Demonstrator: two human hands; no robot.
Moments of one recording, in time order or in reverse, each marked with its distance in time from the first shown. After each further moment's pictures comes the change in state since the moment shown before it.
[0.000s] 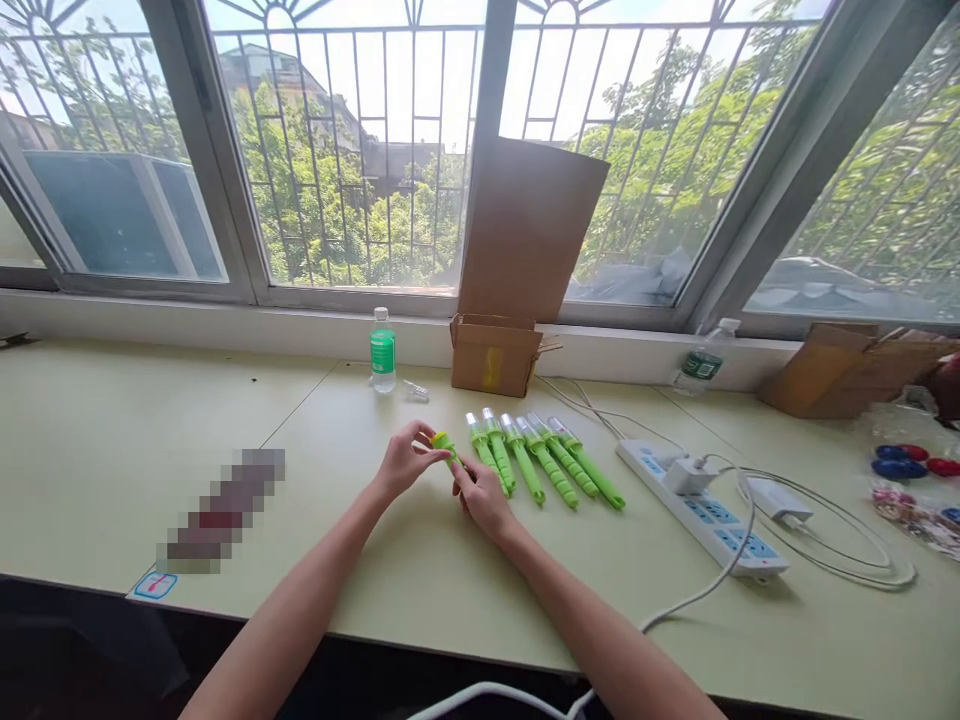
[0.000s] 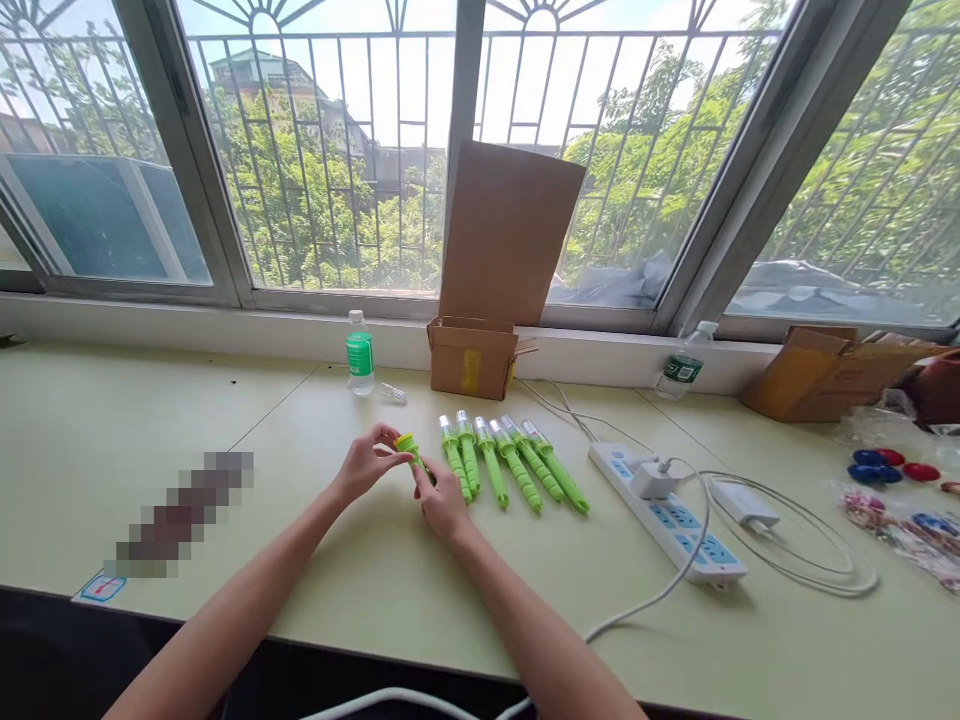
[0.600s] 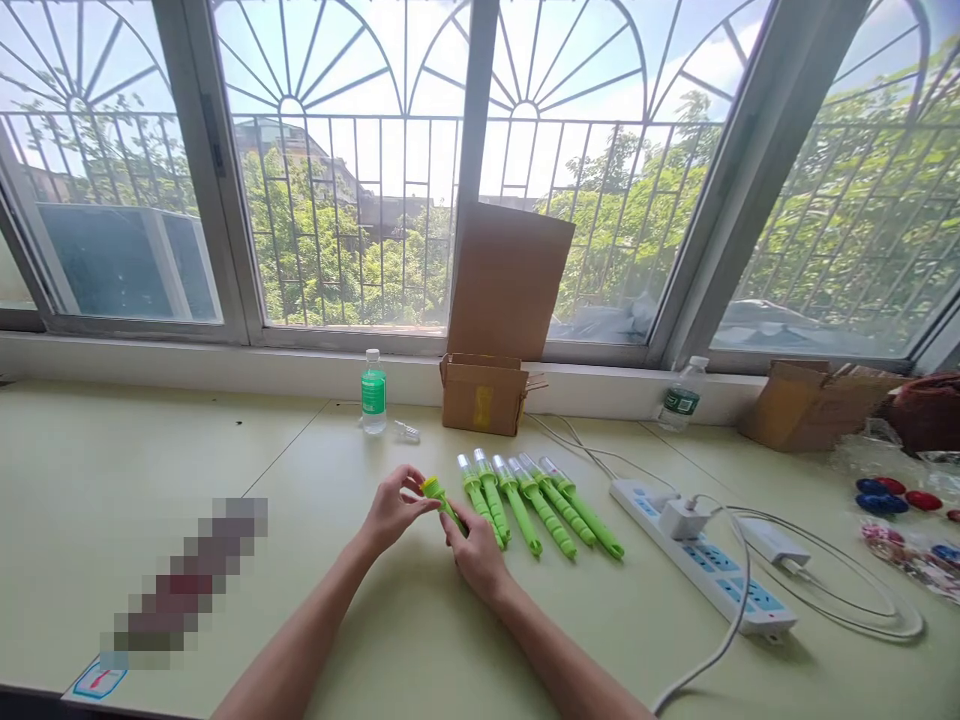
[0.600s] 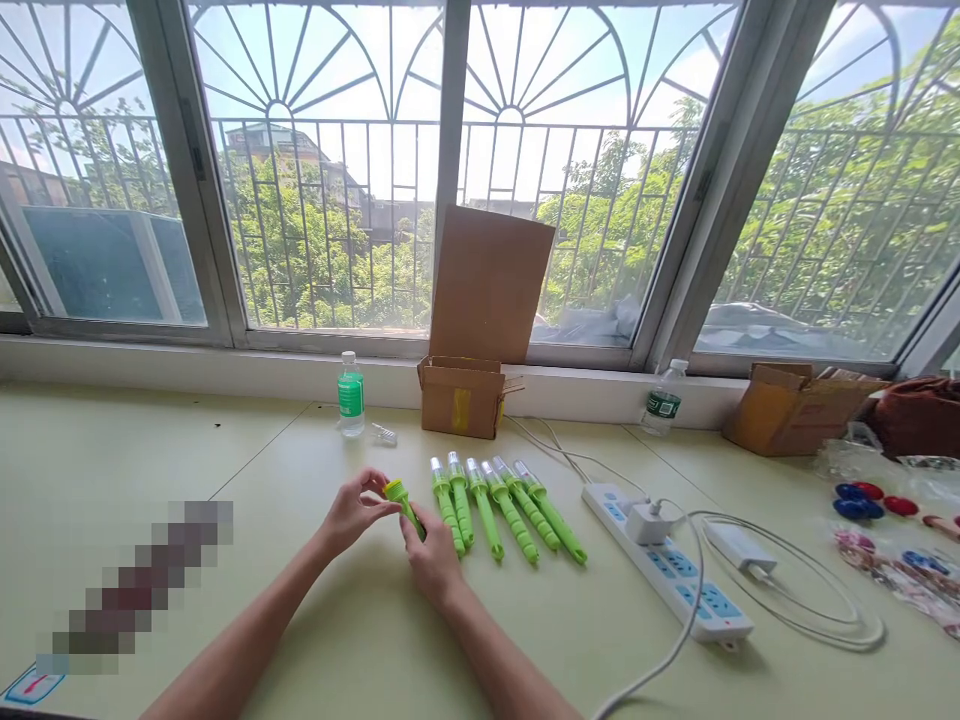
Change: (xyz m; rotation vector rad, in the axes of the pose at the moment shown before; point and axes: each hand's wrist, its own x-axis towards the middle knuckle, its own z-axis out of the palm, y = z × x) left_hand 0.001 0.004 -0.001 -0.047 -0.016 -0.029; right_hand -0.004 -0.010 0.000 -0.099 0.103 -0.117
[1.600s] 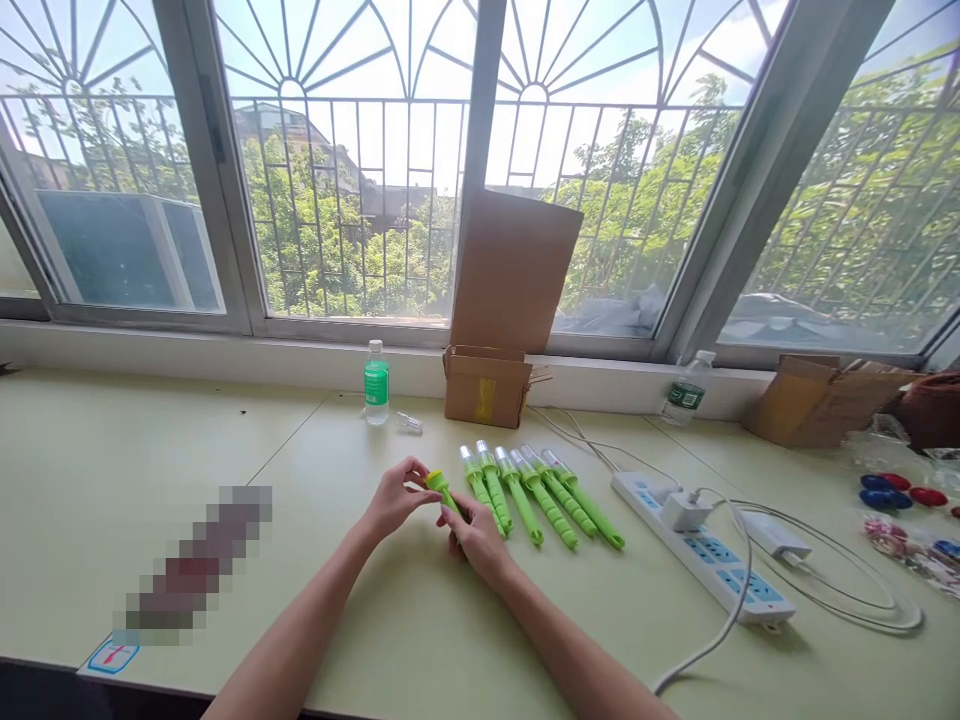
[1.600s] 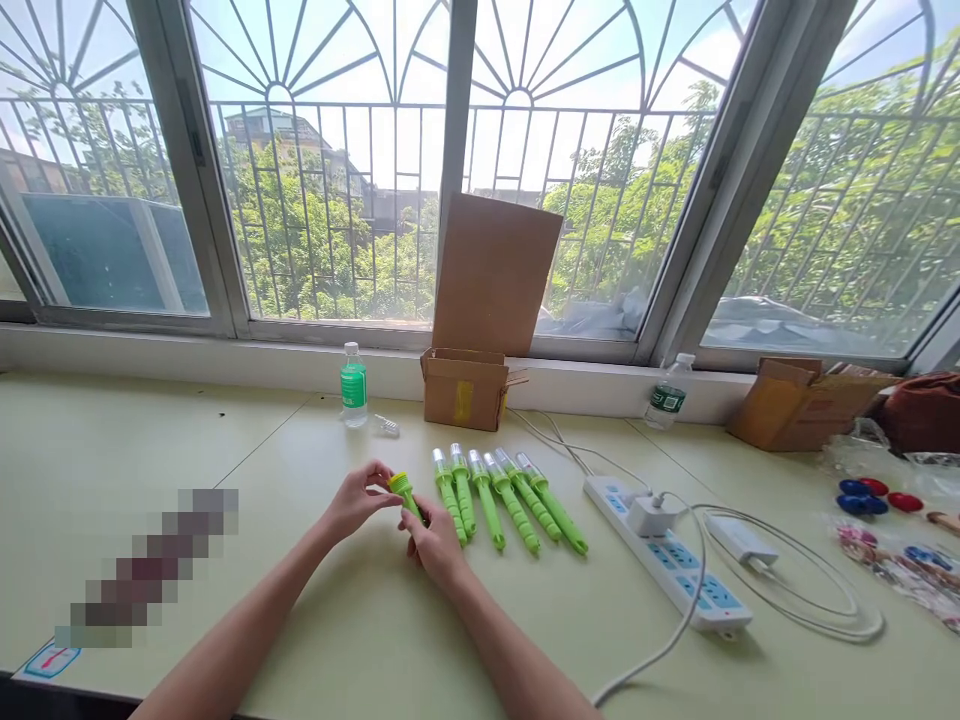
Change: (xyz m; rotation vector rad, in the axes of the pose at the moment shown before) left_hand 0.000 -0.002 -0.001 -0.106 -0.066 -0.079; right_hand 0.004 0.012 0.004 0.292 -0.144 0.170
